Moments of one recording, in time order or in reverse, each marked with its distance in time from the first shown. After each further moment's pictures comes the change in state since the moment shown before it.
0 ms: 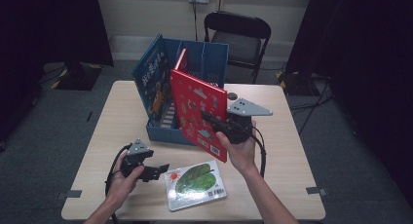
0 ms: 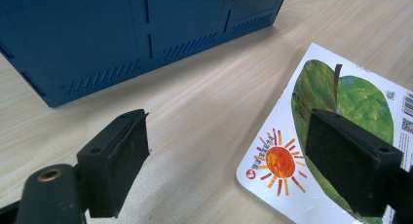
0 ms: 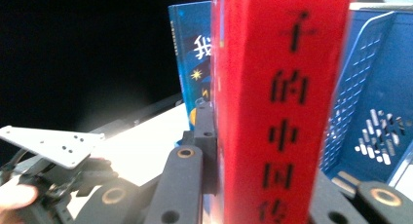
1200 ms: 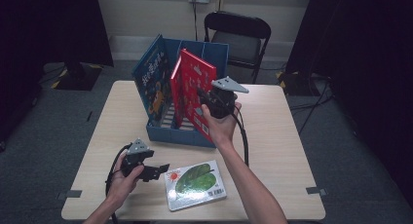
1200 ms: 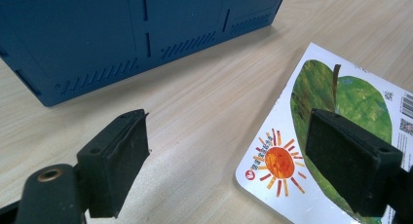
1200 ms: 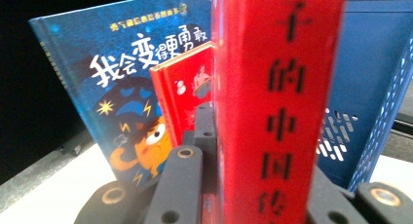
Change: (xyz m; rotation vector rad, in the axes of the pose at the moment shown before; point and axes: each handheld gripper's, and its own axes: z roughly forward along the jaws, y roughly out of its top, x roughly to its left) left arm 0.001 0.000 0.002 0.002 -0.013 -0.005; right arm -0.027 0.012 0.078 0.010 -0.265 0.122
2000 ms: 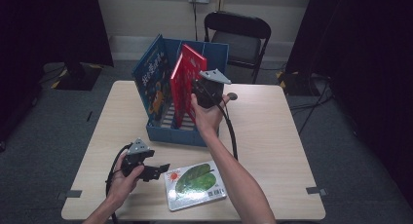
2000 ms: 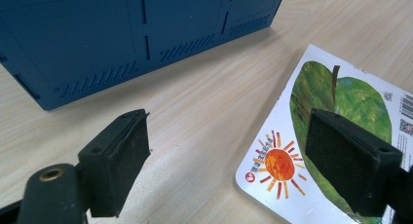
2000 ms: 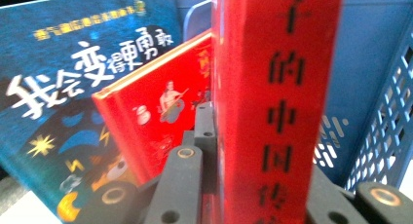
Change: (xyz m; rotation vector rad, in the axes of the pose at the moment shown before) left arm 0.000 0.000 0.000 -0.008 0.000 0.009; right arm 0.008 0.004 0.053 0.002 -0.160 0.041
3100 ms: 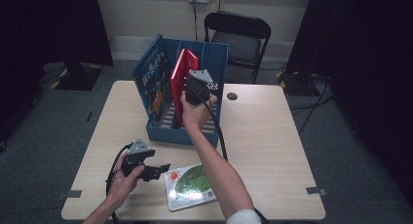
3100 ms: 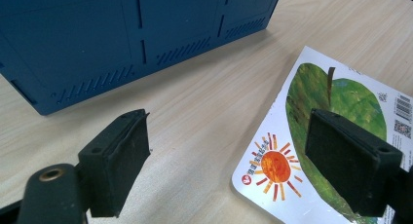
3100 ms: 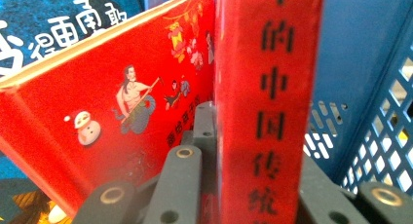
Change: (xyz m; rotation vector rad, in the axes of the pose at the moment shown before) left arm -0.001 0.002 -0.001 -0.009 -0.010 0.011; right arm 0.019 -0.018 0.051 0.015 -0.174 0.027
